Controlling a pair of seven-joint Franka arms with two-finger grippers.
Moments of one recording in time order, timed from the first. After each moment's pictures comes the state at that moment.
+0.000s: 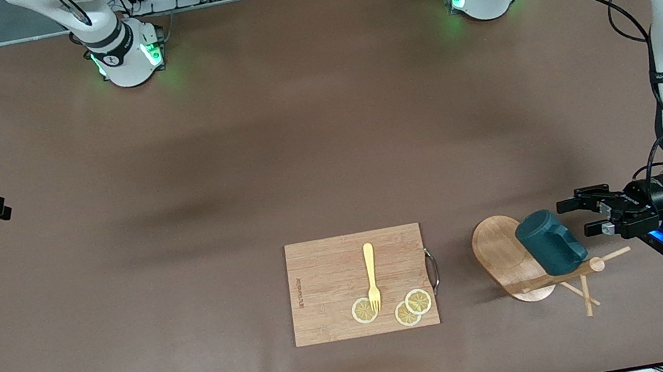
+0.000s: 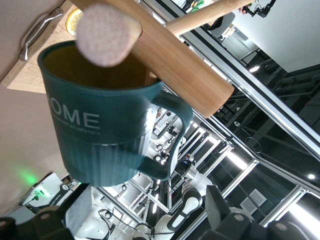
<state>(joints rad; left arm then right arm) 0.07 0.81 0.21 -1.31 -1.55 1.38 -0.14 -0.10 0.09 0.03 -1.58 -0.02 1.61 0.06</state>
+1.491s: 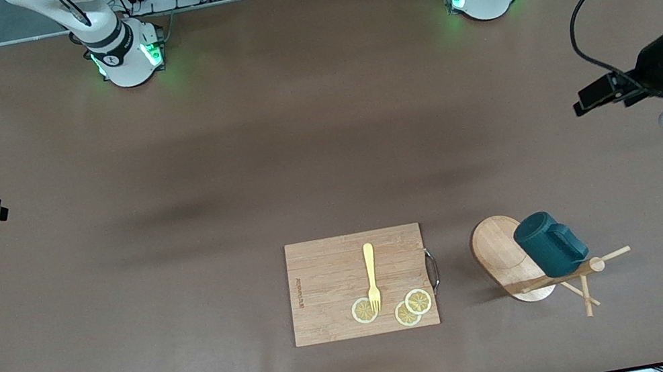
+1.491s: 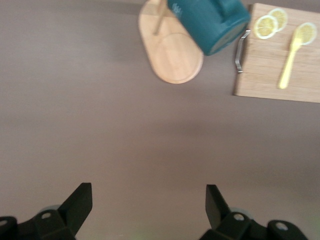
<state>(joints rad) 0.07 0.10 -0.13 -1.57 -0.11 1.59 -0.13 -0.10 0.09 0.01 -1.59 -0.02 1.61 0.07</state>
